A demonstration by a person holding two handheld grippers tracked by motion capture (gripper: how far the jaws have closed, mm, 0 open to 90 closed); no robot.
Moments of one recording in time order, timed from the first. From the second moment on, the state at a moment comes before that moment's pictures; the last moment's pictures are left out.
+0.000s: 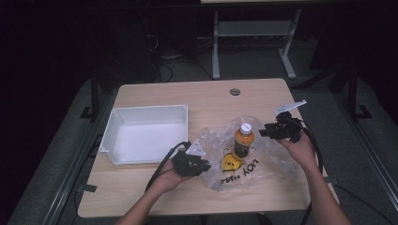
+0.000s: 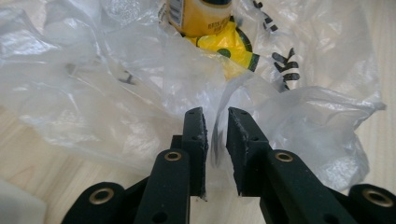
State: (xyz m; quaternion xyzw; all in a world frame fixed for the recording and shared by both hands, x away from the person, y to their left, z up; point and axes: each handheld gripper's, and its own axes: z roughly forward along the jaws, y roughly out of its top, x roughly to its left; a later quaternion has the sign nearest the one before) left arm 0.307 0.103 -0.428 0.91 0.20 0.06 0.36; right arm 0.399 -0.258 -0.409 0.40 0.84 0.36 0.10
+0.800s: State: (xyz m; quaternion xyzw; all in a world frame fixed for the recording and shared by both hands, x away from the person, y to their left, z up) left arm 0.303 0.119 -0.366 0.91 0.18 0.06 0.37; right arm 0.306 -0.290 -0.374 0.38 0.82 0.41 0.14
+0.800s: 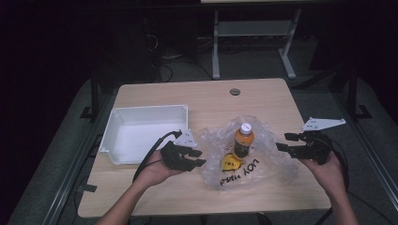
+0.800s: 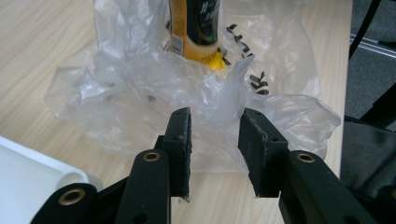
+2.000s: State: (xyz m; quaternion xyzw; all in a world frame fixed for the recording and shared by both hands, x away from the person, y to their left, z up) left arm 0.321 0.096 -0.313 0.92 0.15 0.06 0.37; right arm 0.282 -0.298 -0.382 0.38 0.81 0.42 0.14
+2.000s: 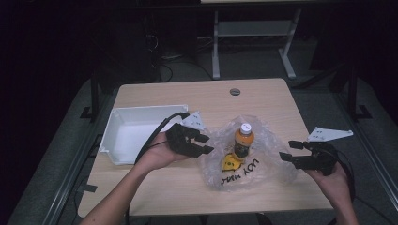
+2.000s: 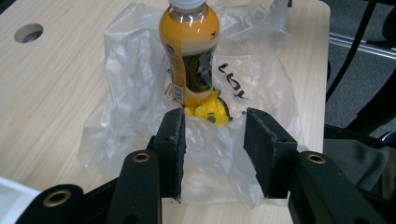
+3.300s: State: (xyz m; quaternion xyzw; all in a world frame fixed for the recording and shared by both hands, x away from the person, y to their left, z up) left arm 0.371 0.032 -0.301 0.93 0.09 0.04 0.34; right arm 0.289 -0.307 -0.386 0.38 0.81 0.44 0.12
